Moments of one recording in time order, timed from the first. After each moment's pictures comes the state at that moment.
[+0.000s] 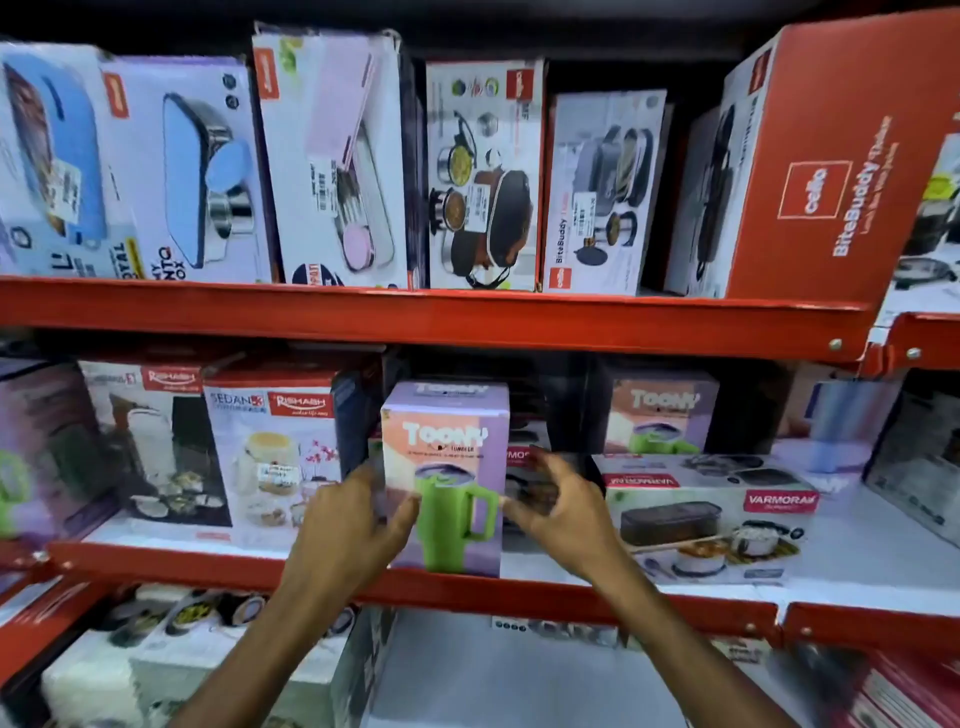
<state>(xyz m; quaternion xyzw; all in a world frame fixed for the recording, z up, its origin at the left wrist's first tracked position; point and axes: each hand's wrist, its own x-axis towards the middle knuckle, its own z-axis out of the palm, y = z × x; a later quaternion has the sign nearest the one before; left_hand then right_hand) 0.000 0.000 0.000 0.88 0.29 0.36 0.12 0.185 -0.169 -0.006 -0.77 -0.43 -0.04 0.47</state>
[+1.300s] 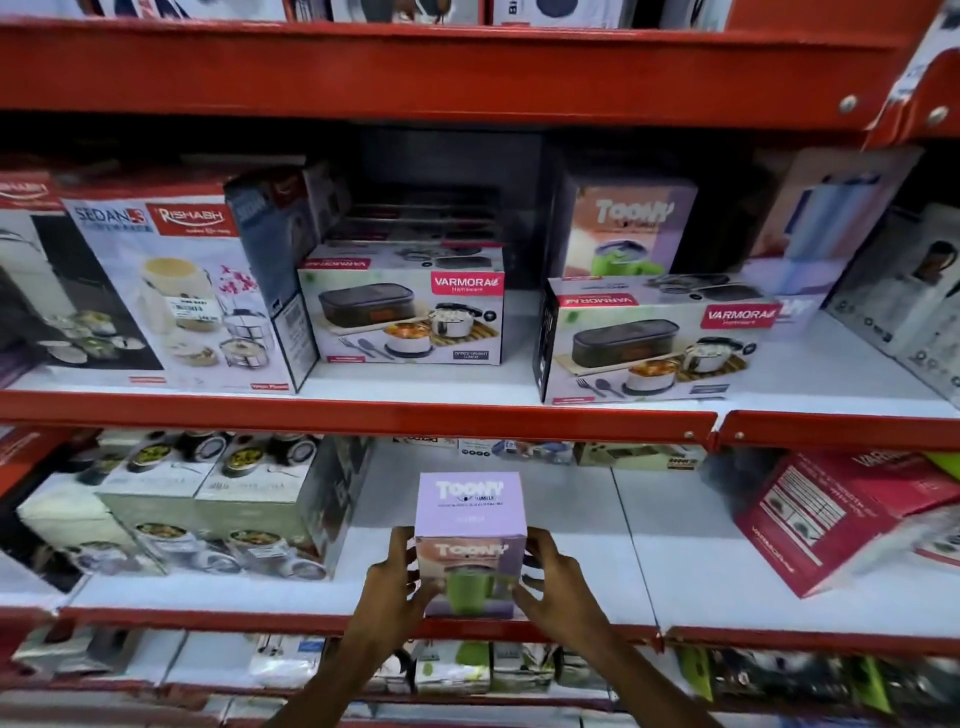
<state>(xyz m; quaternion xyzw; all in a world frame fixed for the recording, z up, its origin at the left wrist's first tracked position) -0.018 -0.106 -0.259 0.85 0.28 0.10 0.43 0.145 -0.293 -0.274 -0.78 -0.37 0.23 0.44</state>
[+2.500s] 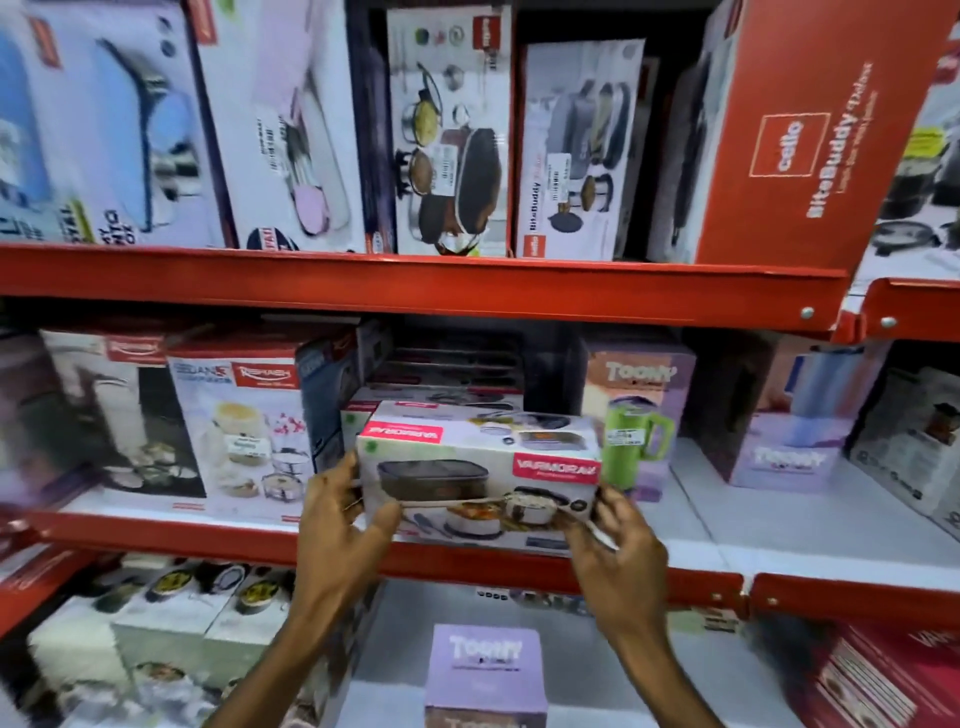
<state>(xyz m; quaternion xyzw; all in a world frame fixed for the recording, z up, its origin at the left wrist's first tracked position) 0.001 -0.052 -0.024 0.75 0.31 0.41 0.41 0.166 -0.249 -0.041 -0.74 -0.24 -0.03 0.63</state>
